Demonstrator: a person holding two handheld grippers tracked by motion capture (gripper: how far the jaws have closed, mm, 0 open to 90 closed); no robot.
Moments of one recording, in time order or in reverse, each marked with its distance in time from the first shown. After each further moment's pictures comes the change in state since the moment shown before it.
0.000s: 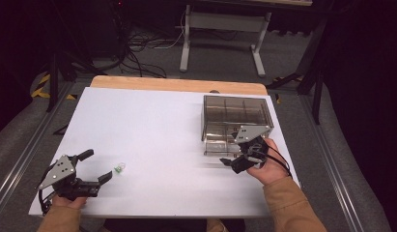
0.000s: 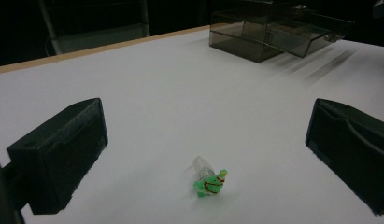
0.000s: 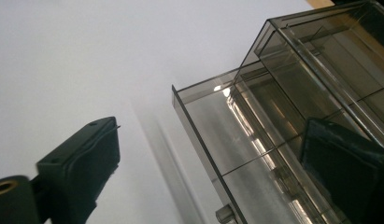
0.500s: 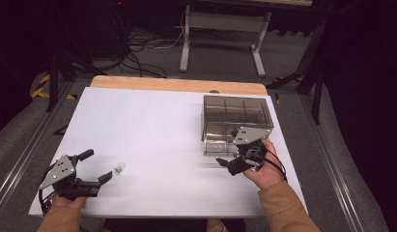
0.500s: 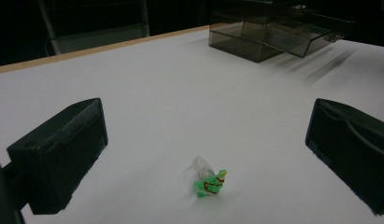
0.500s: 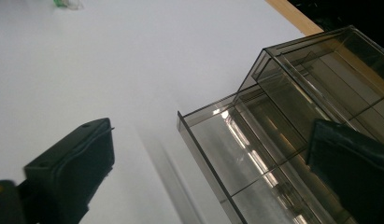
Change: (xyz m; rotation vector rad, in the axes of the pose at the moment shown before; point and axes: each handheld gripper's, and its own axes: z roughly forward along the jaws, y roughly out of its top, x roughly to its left) left arm 0.000 0.000 0.000 -0.001 -0.001 0.000; right arm 0.014 0.007 -0.003 -0.071 -0.046 0.032
